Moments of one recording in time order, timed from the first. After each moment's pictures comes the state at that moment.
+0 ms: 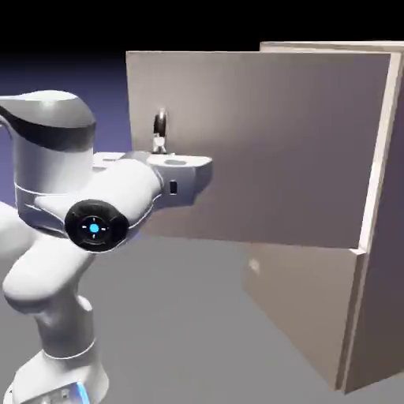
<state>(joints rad) -0.46 -1.00 -0.71 -2.63 0.93 1.27 -0.95</state>
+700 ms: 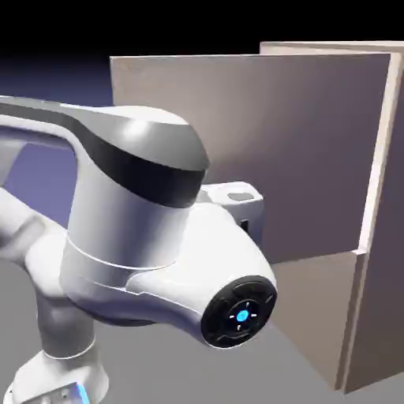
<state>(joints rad) 0.30 -0.69 -1.37 -2.00 0.68 0.82 -1.06</state>
